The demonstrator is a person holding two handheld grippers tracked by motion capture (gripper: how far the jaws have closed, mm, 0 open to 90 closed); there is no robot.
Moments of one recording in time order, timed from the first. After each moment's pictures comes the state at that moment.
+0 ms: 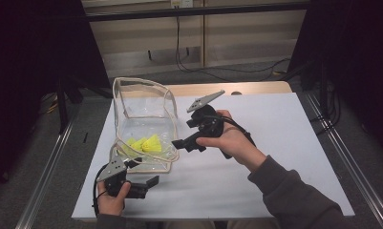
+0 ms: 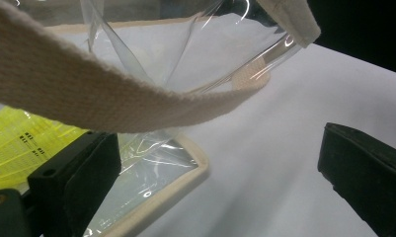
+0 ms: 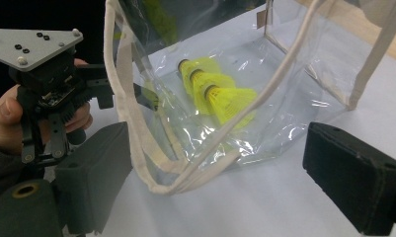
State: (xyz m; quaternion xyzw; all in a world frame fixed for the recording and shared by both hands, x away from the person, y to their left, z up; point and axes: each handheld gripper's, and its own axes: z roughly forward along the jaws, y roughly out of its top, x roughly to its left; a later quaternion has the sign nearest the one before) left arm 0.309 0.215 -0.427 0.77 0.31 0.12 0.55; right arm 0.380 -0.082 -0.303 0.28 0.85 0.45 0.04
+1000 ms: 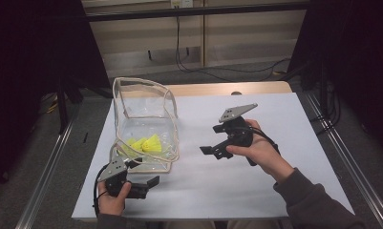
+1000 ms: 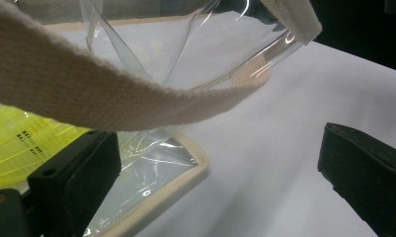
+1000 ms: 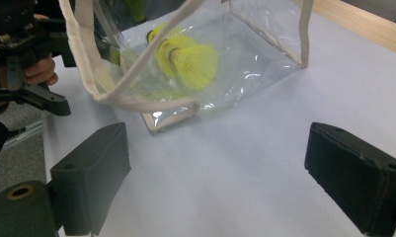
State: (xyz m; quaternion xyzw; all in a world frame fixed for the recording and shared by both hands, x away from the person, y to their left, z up) left arm 0.308 0.214 -0.428 0.77 0.31 0.11 0.55; right arm 0.368 -0.151 -0.340 0.30 0.84 0.45 0.07
